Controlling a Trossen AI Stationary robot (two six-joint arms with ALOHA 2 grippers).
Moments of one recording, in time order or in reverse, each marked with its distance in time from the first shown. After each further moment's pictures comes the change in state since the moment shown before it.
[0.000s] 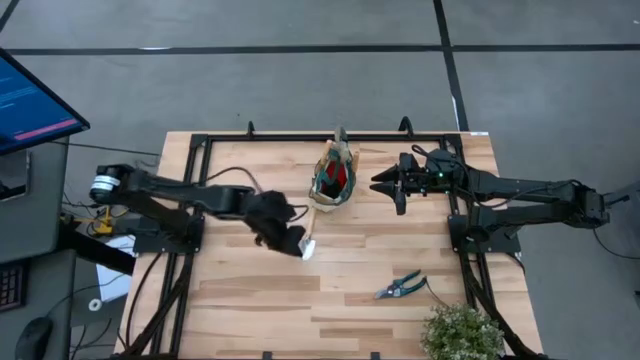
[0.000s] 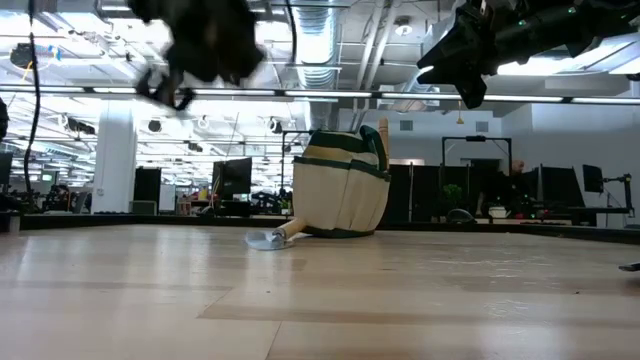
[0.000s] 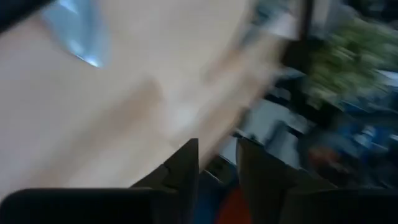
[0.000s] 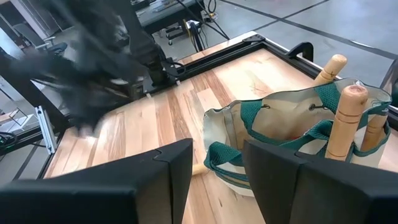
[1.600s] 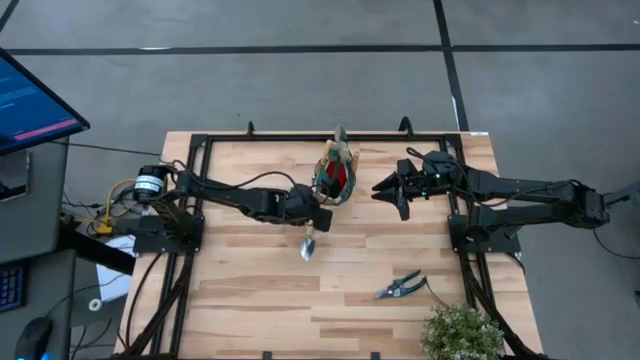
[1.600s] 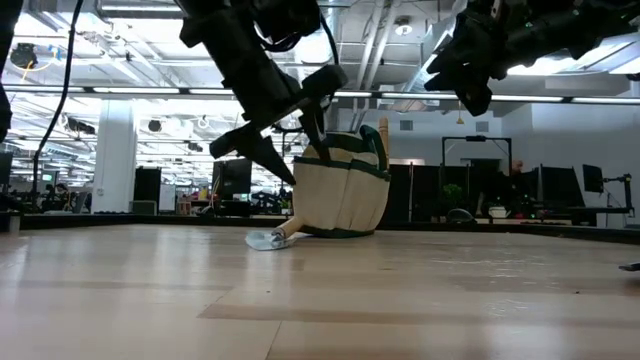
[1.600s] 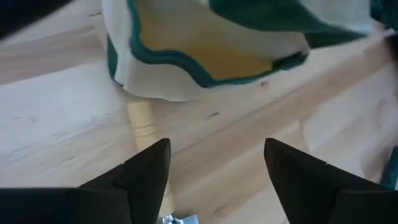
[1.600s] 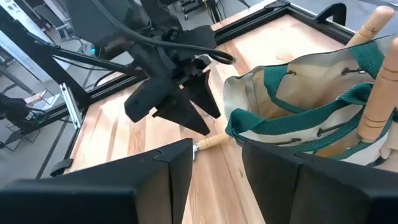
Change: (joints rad) left arm 0.031 0.328 0.175 -0.023 -0.709 0.186; right arm -0.001 0.001 0.000 -0.084 -0.108 0.025
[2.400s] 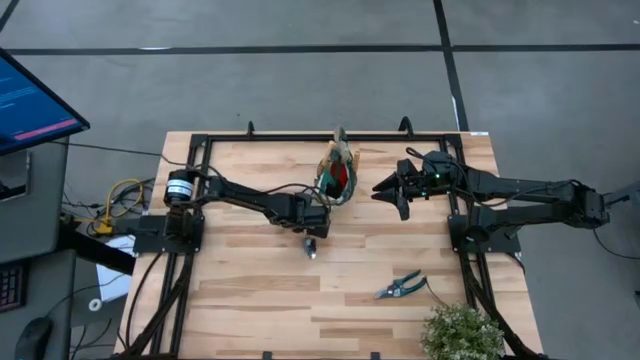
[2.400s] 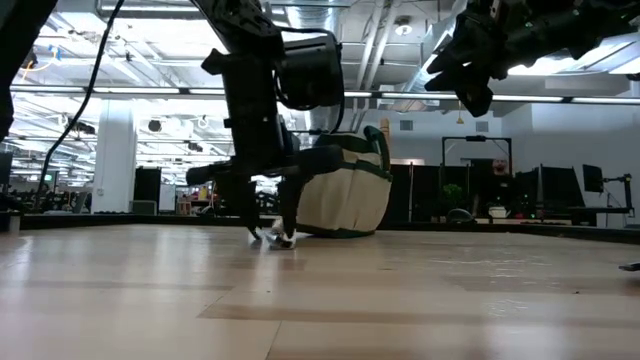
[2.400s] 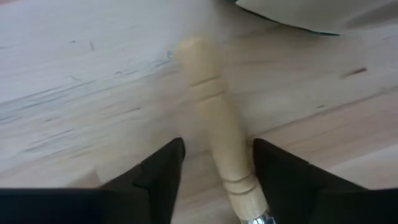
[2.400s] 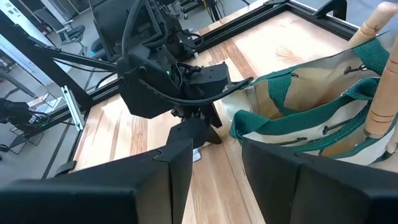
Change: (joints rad) left arm 0.001 0.248 0.139 -0.320 0.091 -0.128; right arm 0.002 0.000 0.000 -0.003 0.000 0.028
